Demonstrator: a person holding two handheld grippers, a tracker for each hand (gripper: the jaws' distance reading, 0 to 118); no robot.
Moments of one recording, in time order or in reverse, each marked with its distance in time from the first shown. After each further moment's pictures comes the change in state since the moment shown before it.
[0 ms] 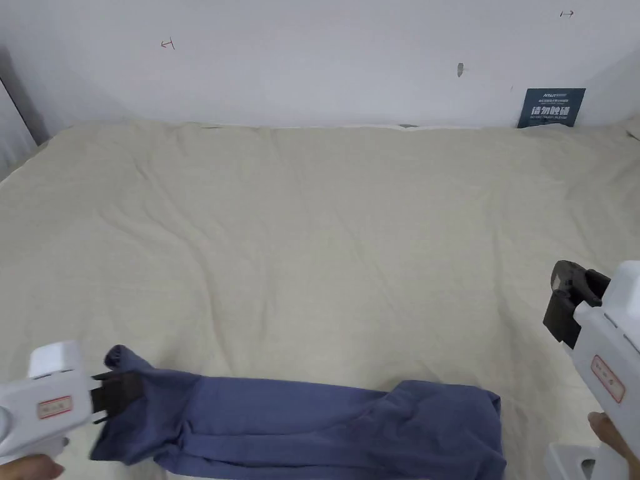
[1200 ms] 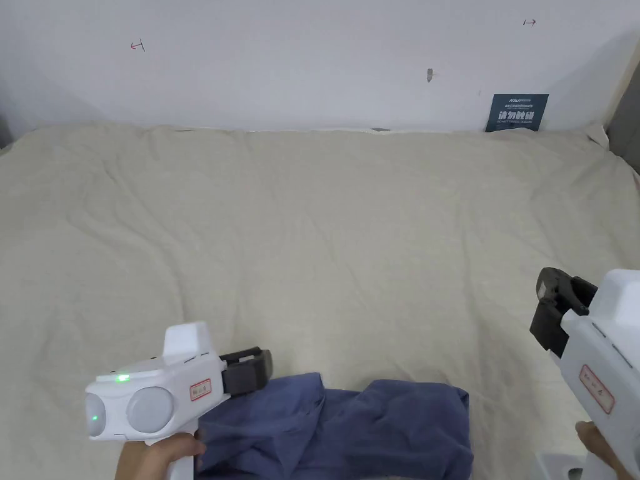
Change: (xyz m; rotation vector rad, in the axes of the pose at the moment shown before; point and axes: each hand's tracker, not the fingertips) left arm 0.117 -0.025 -0.065 0.106 -0.031 -0.137; right arm 0.016 -0.001 0.016 0.002 -0.016 -0.007
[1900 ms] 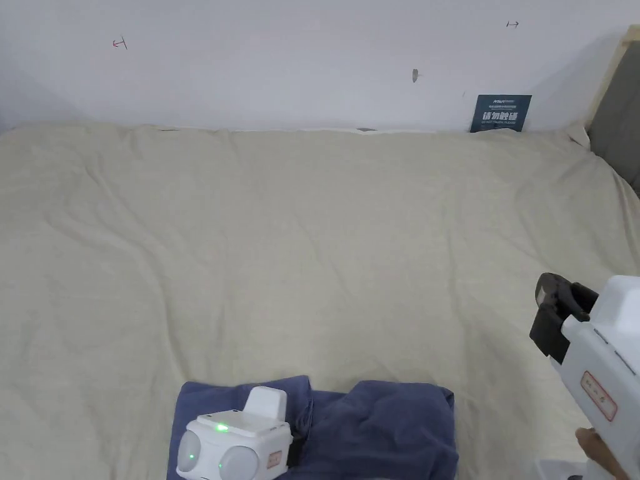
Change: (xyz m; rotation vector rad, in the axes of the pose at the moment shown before) left arm 0.074 -0.097 -0.078 -0.283 -0.117 -0.278; right arm 0.016 -0.002 0.007 -0.009 -0.024 -0.011
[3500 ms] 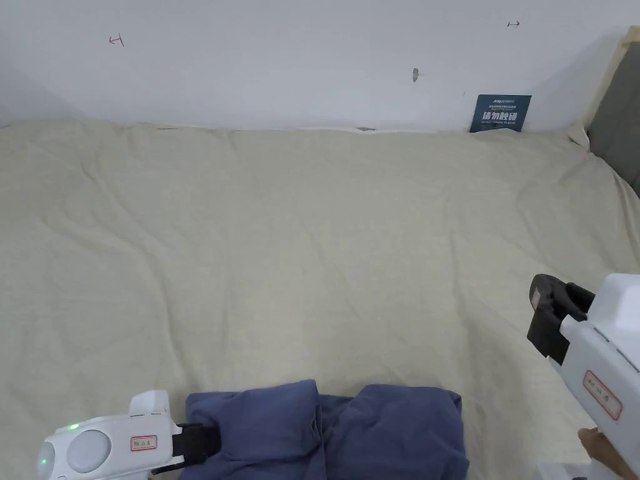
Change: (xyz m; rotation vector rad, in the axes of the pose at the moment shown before) left arm -0.166 -0.011 0.037 -0.029 -0.126 0.408; right arm -0.017 0.006 -0.008 -0.029 0.030 0.013
